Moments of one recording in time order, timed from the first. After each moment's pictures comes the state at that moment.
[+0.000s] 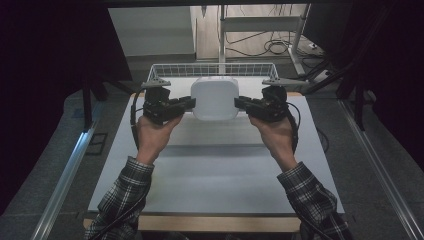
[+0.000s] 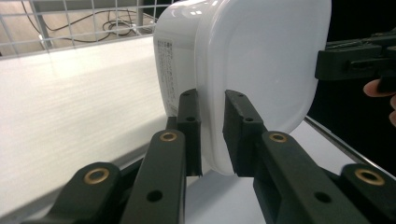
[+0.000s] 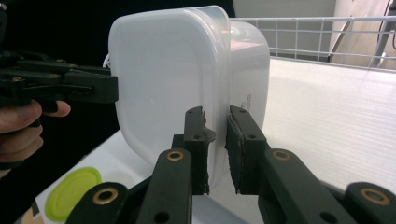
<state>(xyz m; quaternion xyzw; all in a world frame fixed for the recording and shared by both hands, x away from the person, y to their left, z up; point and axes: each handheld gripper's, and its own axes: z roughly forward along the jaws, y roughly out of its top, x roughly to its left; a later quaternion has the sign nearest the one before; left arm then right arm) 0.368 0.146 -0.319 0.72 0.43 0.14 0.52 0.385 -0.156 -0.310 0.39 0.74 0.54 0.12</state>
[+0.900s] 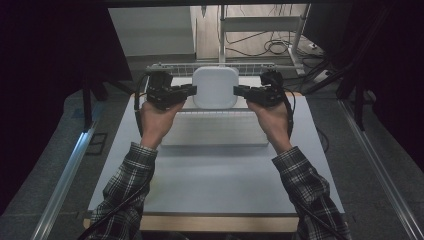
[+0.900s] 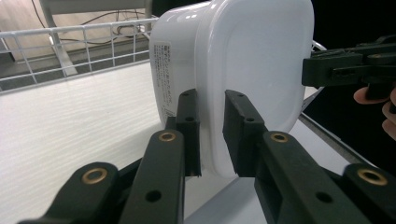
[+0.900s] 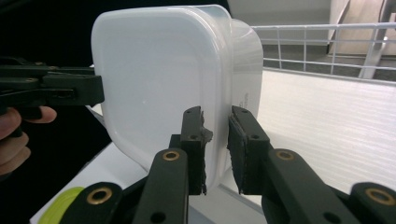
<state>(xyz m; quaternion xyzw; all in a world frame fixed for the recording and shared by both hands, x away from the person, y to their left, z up) 0.398 0.142 -0.309 0.72 0.44 0.15 0.51 0.428 -0.151 -0.307 0.41 0.74 0.52 0.11</state>
